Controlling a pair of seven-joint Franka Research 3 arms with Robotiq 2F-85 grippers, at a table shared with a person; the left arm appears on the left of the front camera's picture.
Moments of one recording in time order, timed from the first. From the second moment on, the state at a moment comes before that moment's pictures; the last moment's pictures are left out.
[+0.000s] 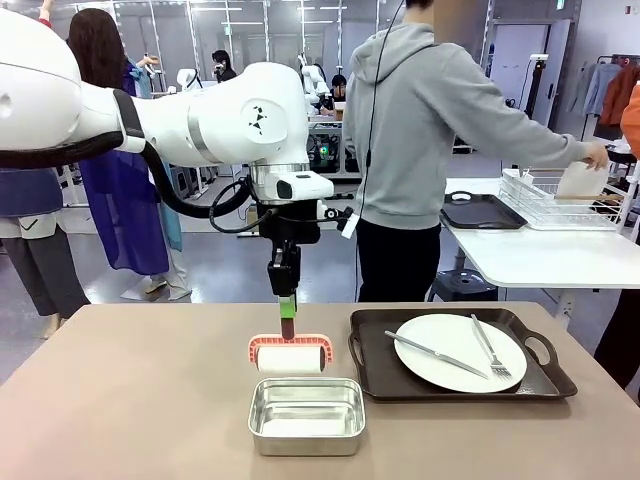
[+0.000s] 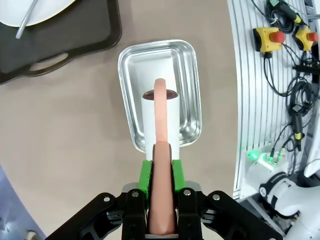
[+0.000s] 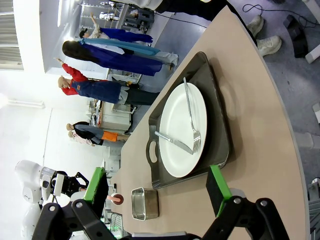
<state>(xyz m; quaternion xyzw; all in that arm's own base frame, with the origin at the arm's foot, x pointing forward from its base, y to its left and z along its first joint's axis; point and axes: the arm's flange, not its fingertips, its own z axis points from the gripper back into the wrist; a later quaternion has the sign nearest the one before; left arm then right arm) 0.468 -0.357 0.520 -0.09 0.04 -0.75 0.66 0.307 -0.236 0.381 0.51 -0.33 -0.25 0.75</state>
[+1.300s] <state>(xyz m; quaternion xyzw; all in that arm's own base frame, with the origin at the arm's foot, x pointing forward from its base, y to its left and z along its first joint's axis) 0.501 -0.394 0.438 -0.12 0.09 -0.71 0.69 0.307 -0.236 0.381 0.51 -0.33 -0.25 0.75</state>
